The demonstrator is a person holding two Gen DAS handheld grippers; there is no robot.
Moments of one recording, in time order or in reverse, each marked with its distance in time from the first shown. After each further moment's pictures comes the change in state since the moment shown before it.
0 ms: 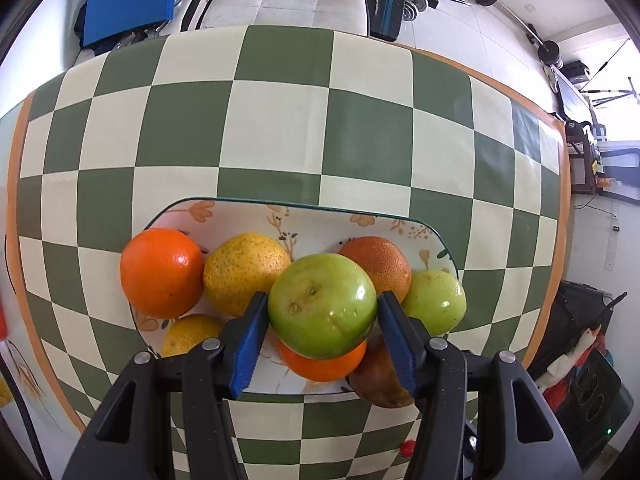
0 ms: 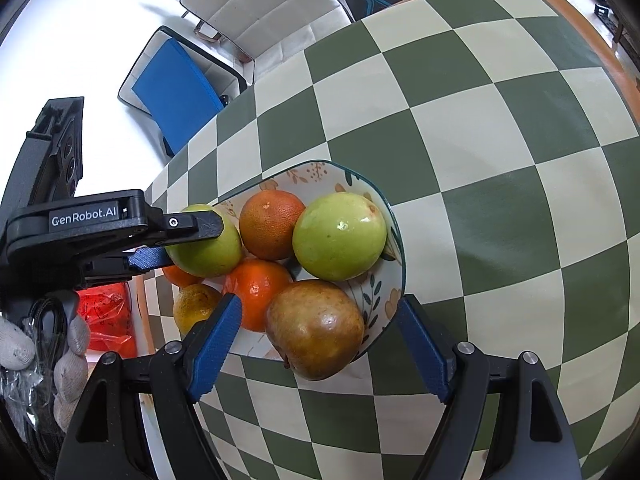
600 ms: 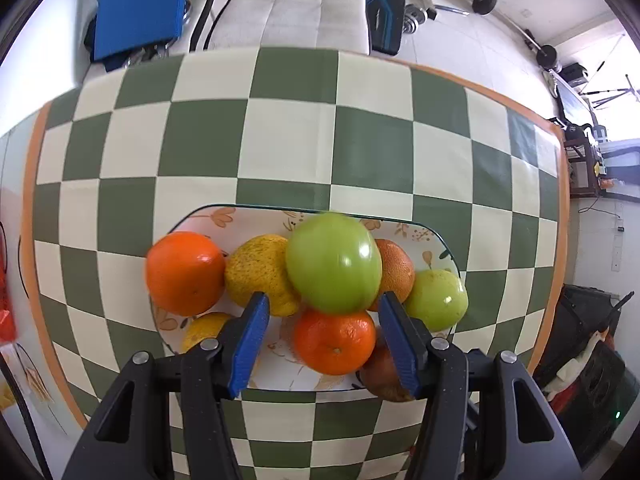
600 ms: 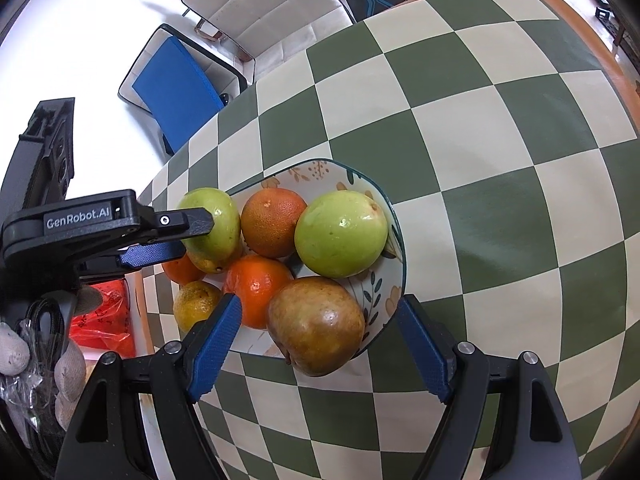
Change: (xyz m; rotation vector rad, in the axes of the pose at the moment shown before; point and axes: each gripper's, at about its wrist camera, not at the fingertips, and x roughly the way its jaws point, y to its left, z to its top) left arm -0.026 0.002 -0.016 0.028 -0.083 0.027; right arm -0.003 0.001 -0.001 -0.003 0.000 -0.008
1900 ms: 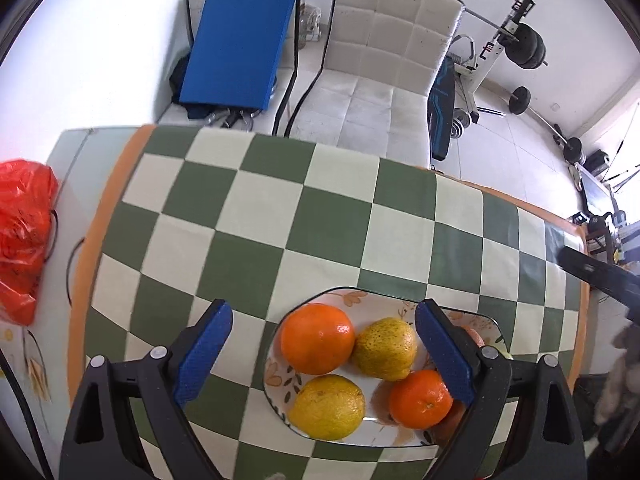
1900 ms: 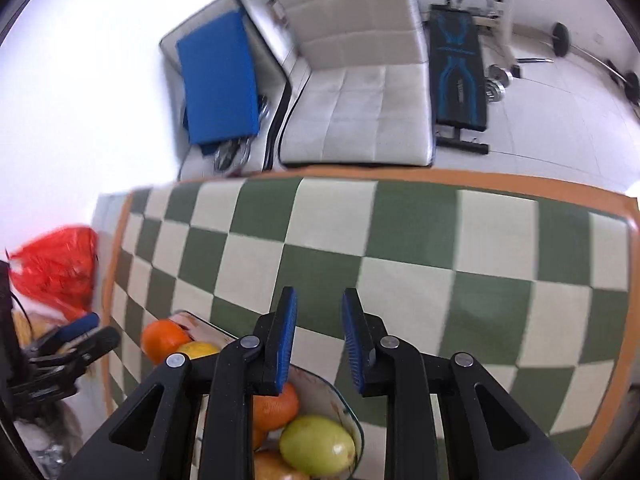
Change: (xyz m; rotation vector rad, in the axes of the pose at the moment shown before) left arm -0.050 0.081 -0.018 -0.151 -0.369 0.107; right arm 0.013 0.056 0.179 -0.376 -0.009 -0.081
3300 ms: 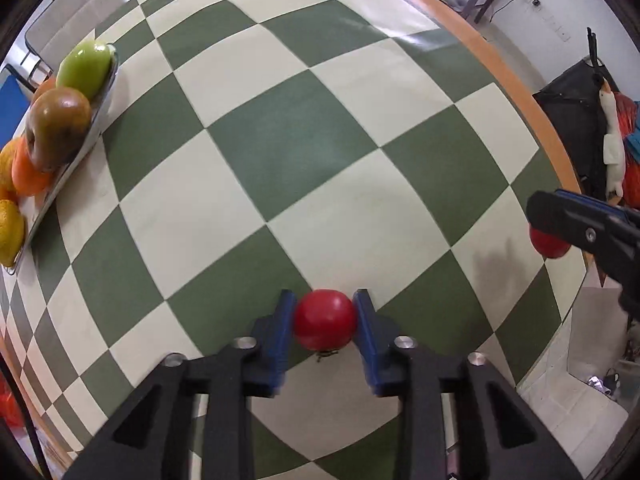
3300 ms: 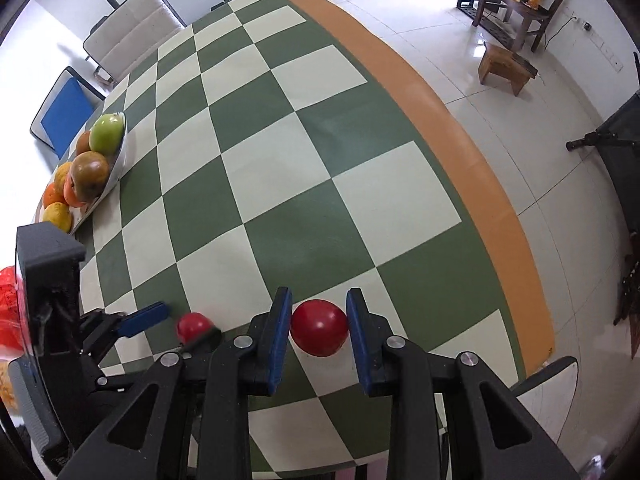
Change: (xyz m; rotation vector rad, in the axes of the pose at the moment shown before) left arm 0.033 -0.235 -0.348 0.810 0.278 -0.162; right arm -0.108 -0.098 -0.477 0.548 -0.079 -0.312
